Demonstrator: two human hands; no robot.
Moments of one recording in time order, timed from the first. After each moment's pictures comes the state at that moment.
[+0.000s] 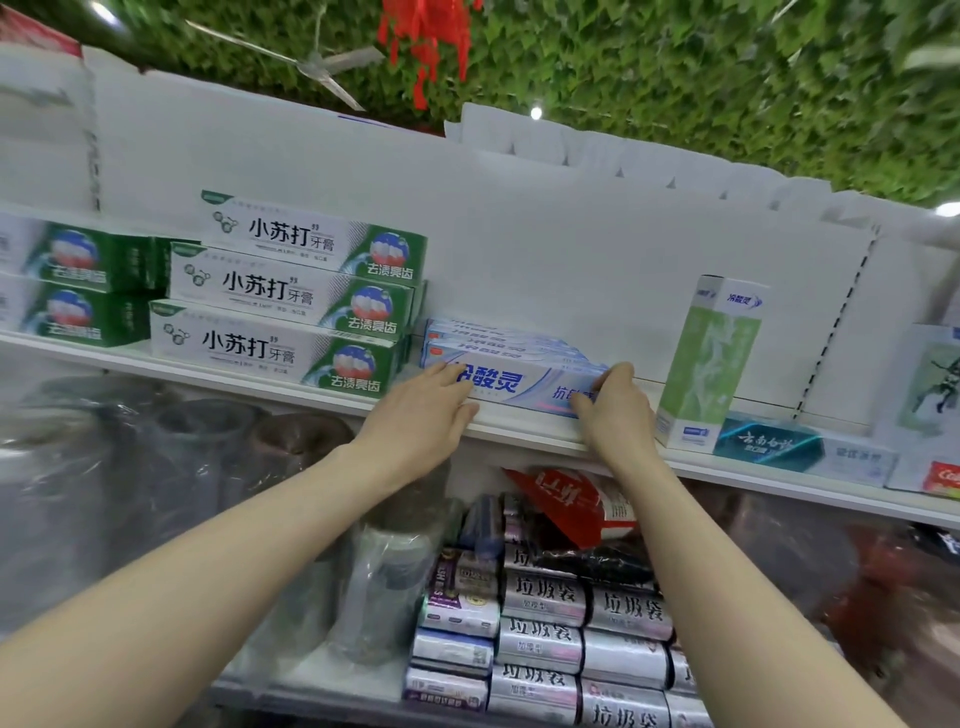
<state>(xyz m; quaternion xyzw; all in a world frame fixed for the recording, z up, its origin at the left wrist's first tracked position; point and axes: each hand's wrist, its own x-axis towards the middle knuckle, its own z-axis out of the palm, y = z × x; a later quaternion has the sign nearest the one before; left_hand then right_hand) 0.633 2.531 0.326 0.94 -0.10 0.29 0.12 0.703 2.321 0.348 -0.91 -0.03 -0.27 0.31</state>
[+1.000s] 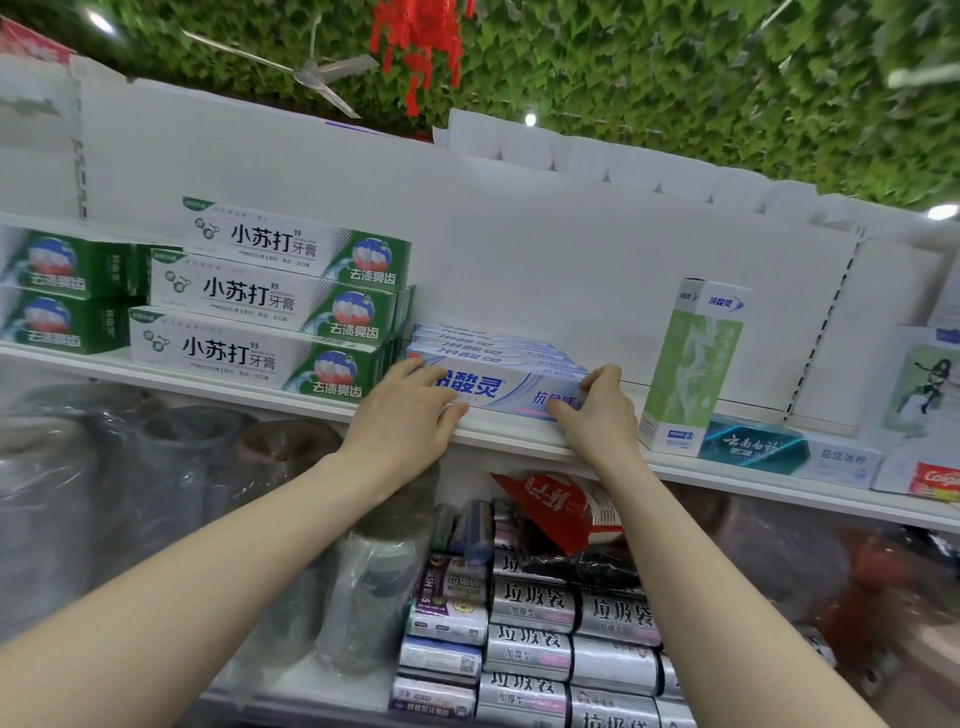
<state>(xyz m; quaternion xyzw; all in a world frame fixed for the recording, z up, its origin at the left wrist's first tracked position) 0.639 2.527 0.320 0.92 -0.09 0.37 0.12 0.702 2.316 0.343 -0.89 -0.08 -0.27 0.36</state>
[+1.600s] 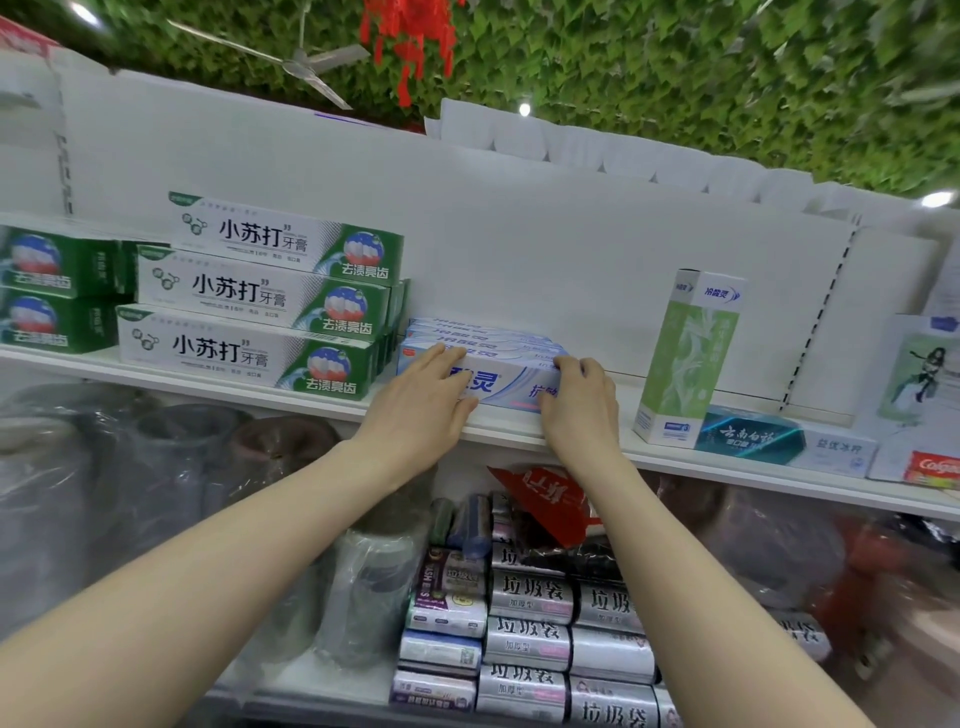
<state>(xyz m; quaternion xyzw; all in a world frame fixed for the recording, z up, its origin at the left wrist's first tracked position) 0.651 2.516 0.326 0.93 -0.12 0.34 0.11 0.705 2.334 0.339 -0.92 -0.08 -0.31 0.21</state>
